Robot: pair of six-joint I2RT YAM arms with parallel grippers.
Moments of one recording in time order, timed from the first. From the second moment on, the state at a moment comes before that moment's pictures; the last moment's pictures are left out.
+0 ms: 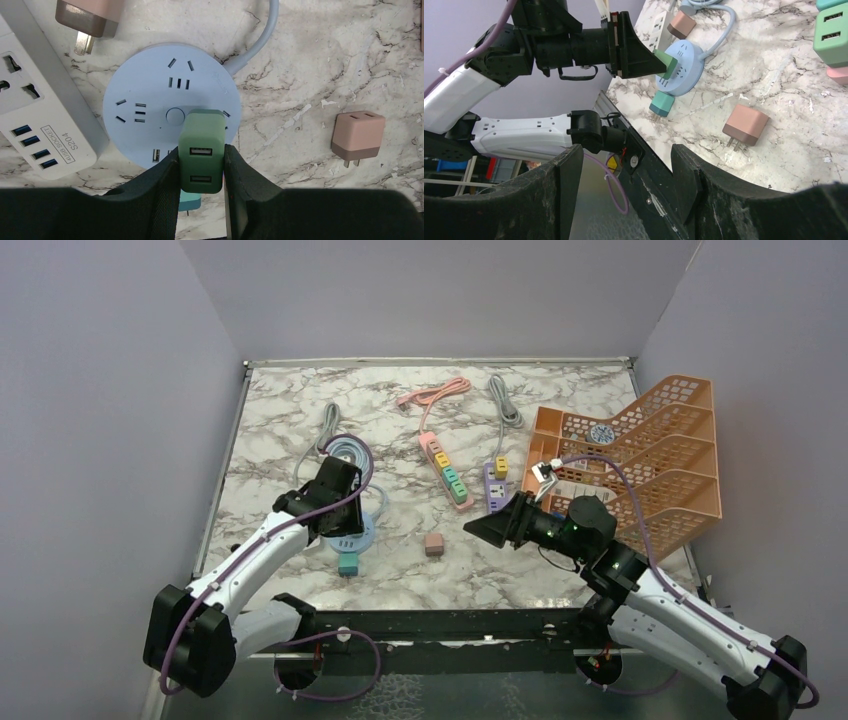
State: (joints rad) left arm -0.46 1.09 0.71 -0.68 -0.08 -0.52; right arm 0.77 0.65 0.45 0.06 -0.28 0.91
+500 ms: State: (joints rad) left arm -0.46 1.12 0.72 -0.66 -0.08 -0.53; right arm 0.77 0.65 0.43 0.07 -0.27 0.90
